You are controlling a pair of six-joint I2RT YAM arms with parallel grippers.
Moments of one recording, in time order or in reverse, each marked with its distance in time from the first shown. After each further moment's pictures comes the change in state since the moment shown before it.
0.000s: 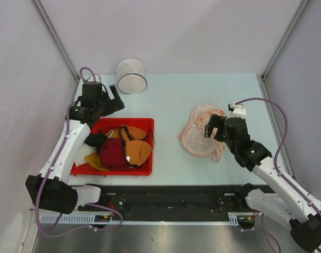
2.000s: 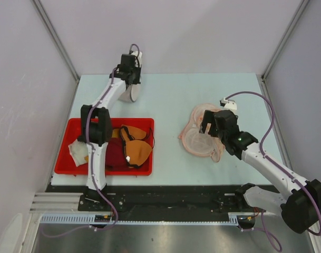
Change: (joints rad) left arm -0.069 1.055 0.884 0.224 -0.008 0.548; right arm -0.033 0.226 0.035 0.079 -0.011 0.019
